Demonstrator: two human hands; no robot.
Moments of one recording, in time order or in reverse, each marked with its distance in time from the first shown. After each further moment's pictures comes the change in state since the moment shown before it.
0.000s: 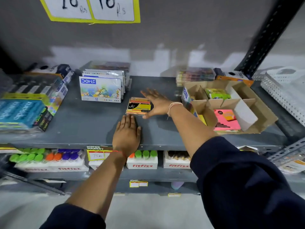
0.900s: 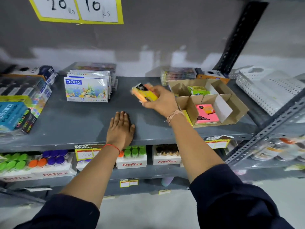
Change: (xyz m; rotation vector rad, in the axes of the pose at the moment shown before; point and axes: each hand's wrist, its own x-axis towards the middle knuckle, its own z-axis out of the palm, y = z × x) left_hand -0.001 0.017 -0.006 0.005 -0.084 0.054; right_hand -0.079 -0.009 -0.004 0.613 0.657 0.260
